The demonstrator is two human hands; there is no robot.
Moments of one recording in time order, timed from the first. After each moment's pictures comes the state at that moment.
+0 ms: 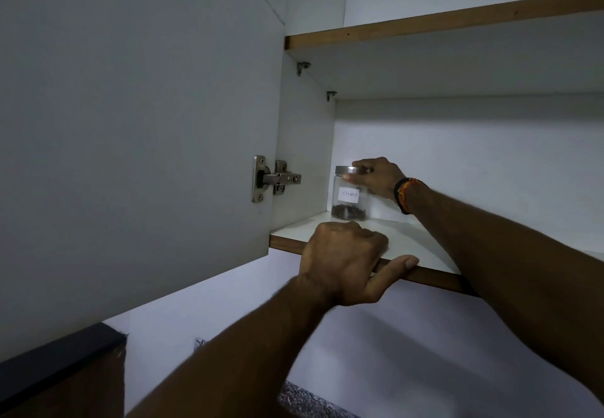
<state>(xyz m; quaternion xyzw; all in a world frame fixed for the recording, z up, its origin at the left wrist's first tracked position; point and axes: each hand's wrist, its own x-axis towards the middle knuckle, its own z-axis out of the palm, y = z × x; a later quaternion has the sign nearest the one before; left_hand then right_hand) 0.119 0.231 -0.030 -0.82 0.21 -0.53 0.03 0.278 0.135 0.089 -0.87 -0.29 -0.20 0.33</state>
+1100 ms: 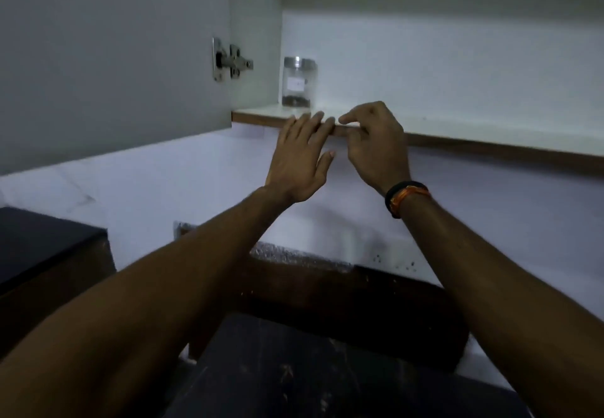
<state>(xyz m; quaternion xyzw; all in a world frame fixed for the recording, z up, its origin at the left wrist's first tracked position) 0.047 0.202 -0.082 -0.86 0.20 -0.45 -0.11 0.037 0.037 -0.040 -0.78 -0.28 -0.48 0.30</state>
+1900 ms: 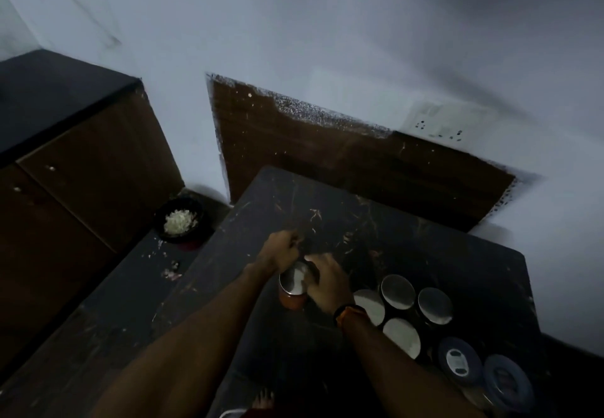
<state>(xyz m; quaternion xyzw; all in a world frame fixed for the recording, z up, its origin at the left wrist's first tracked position) -0.156 0.230 -0.469 -0.89 -0.04 0.13 -0.43 -0.178 0.064 -0.499 -0.93 -0.14 0.13 0.31</state>
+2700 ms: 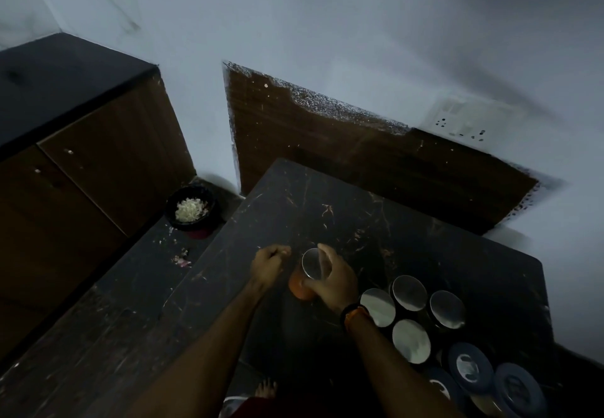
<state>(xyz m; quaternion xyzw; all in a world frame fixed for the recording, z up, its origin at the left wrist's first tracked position) -0.208 0.242 -0.513 -0.70 -0.29 0.05 -0.65 -0.180 0.070 -0.517 -0.88 -0.05 0.17 0.44</state>
